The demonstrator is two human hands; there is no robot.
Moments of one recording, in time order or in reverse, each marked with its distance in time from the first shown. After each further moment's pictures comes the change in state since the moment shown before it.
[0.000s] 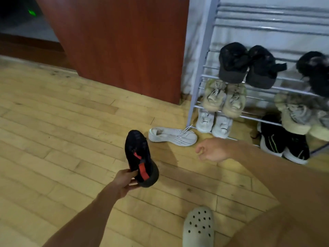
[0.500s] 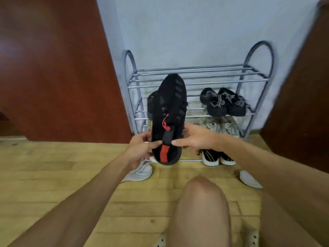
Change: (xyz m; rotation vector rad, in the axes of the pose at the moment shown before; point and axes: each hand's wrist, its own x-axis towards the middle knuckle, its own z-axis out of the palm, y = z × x) left_hand -0.185 0.156 0.237 0.319 -0.406 0.654; right_hand -0.182 0.087 -0.055 0.735 0.562 -0.091
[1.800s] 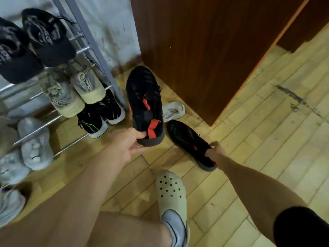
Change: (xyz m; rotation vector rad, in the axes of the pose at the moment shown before) left_hand 0.058 -0.097 0.397 0.200 -0.319 -0.611; right_hand -0.221 0.524 0.004 0.592 0.606 1.330
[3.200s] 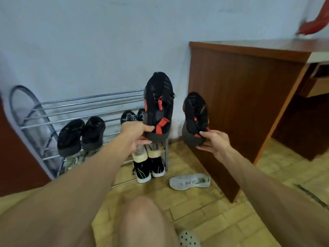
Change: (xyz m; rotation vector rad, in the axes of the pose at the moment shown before) left_hand -0.217 0.120 -0.127 -0.186 0.114 0.548; right_hand -0.325 -0.209 -0.092 0.785 -0.286 -0.768
